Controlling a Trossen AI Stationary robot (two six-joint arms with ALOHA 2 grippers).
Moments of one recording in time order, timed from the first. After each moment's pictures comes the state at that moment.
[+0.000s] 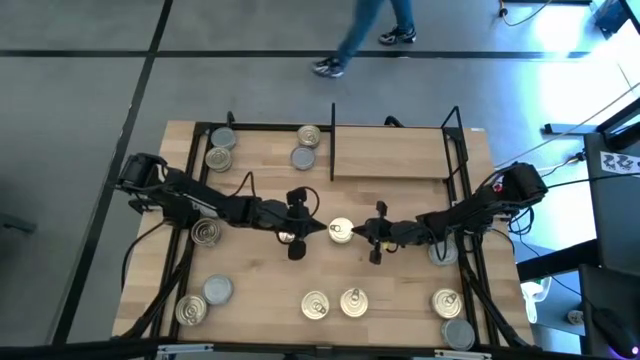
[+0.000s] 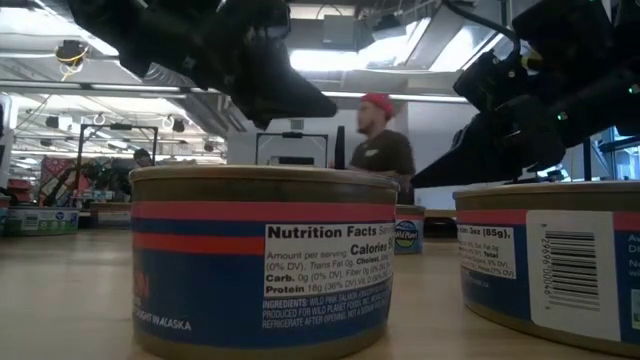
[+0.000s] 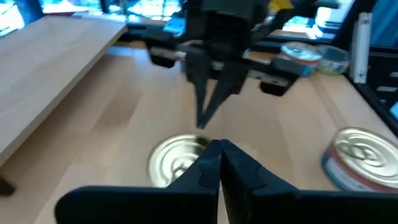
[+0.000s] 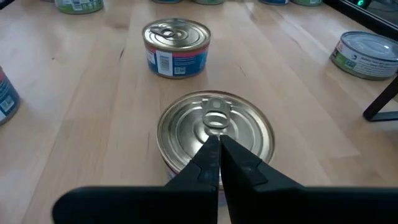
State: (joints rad) left arm -0.14 1.60 0.72 0.51 -0.19 -0.15; right arm 0.31 1.59 0.39 0.77 0.43 0.15
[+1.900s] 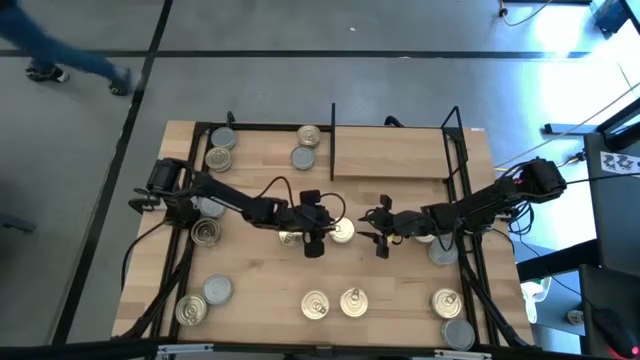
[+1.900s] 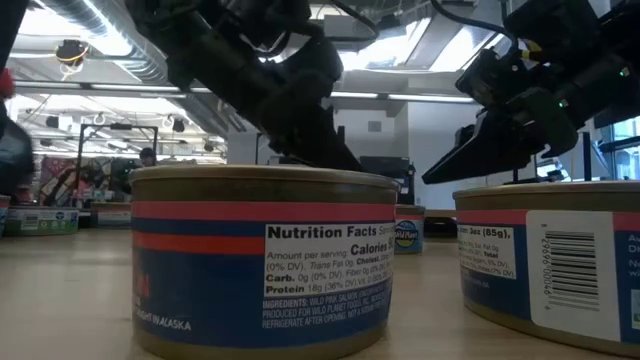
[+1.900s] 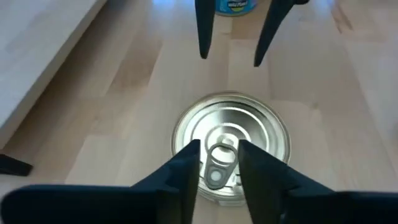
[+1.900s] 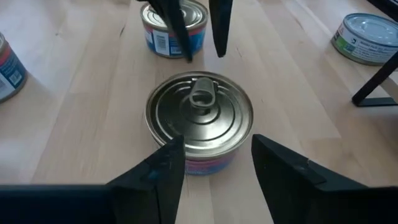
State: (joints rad) left arm -0.10 1.83 0.95 0.24 -0.25 -0.07; right arm 0.24 1.39 0.39 0.47 0.30 0.13
